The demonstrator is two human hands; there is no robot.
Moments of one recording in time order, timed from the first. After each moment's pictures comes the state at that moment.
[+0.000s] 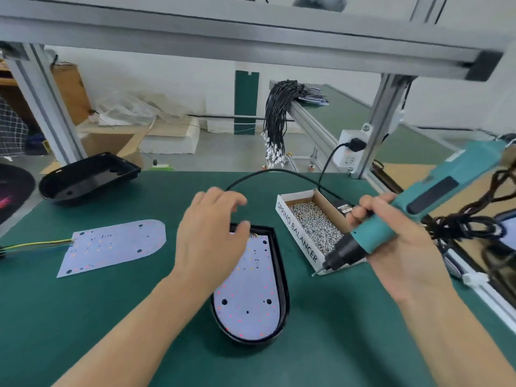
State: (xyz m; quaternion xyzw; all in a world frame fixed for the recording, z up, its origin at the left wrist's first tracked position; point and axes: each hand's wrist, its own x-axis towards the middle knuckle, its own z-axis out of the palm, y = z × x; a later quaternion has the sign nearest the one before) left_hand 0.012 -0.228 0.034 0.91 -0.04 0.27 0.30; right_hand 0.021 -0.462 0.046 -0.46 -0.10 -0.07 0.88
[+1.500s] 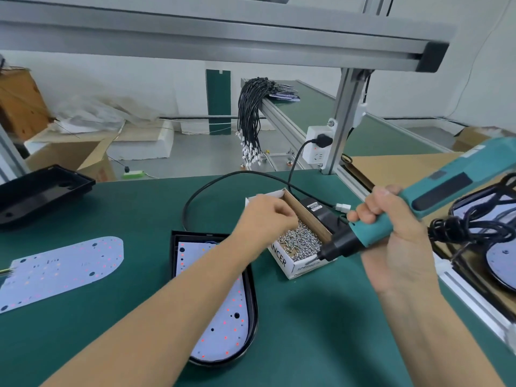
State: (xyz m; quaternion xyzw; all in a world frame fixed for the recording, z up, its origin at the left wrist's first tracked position) left_hand 0.093 -0.336 0.029 0.84 -0.09 -0.04 0.53; right_hand 0.027 -0.485 0.051 -0.42 -0.07 -0.21 0.88
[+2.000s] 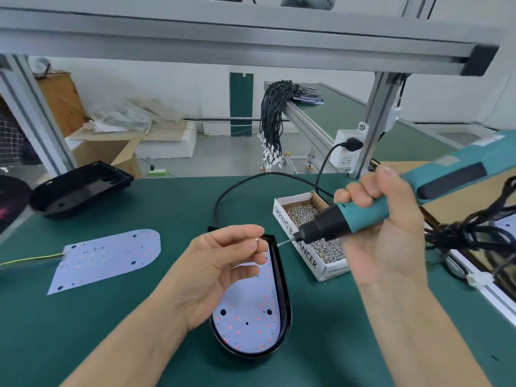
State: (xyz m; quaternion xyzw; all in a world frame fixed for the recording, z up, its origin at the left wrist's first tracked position) left_hand -0.002 -0.230 0.038 0.53 0.01 -0.12 0.84; right_hand 0.024 -0.416 0.076 -0.32 -0.14 -0.14 0.93
